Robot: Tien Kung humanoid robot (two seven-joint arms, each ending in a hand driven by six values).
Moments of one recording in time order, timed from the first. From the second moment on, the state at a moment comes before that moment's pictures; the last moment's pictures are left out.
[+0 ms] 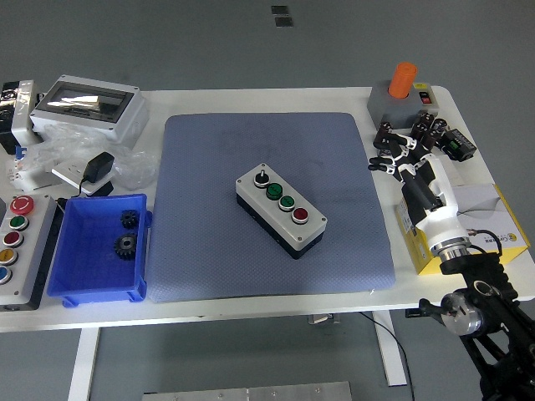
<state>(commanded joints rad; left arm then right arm) -0.08 0.09 -1.73 -0.18 1.95 -0.08 0.12 0.09 -0.22 1.21 1.41 -0.91 -0.08 0.36</state>
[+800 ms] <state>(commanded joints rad) -0.06 0.10 -1.76 -0.18 1.94 -0.08 0.14 0.33 -0.19 0.89 1.47 -1.55 -0.32 -0.20</state>
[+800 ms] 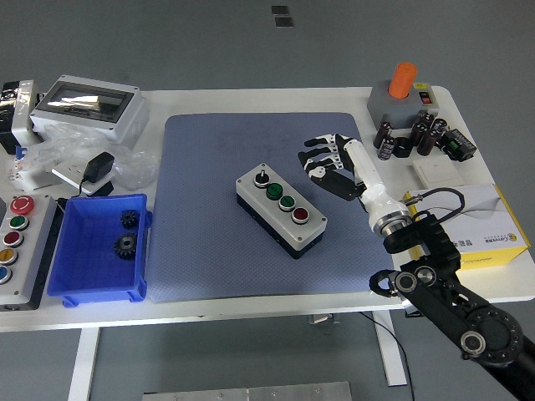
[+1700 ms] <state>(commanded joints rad) -0.06 0.11 -1.79 -0.18 1.94 -0.07 0.15 0.44 -0.14 0.70 1.47 -2.27 -0.22 -0.60</state>
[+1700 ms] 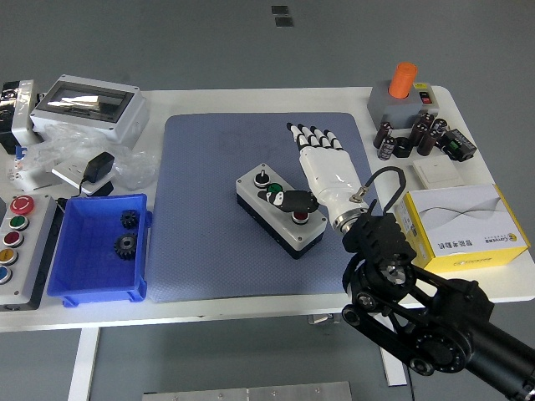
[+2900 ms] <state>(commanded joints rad) -0.08 0.11 -1.78 -0.18 1.95 -0.08 0.15 0.51 -0.07 0.56 1.18 -2.14 -0.27 -0.56</state>
